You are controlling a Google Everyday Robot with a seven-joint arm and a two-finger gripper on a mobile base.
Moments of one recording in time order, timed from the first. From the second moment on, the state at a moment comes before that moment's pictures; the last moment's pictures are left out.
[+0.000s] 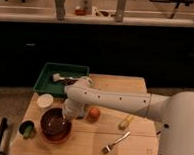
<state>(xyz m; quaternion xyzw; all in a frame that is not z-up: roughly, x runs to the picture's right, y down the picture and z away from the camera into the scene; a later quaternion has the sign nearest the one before) -0.138 0.219 0.768 -0.09 -0.41 -0.71 0.57</state>
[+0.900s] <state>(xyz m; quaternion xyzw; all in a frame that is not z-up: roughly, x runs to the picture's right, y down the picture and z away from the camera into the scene) -0.141 0.220 0.764 -0.10 -0.39 -0.72 0.56</state>
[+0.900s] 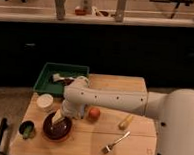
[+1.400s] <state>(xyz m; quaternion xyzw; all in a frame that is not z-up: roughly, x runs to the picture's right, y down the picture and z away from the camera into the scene) -0.139 0.214 0.763 -0.09 -0.38 -0.72 0.57</state>
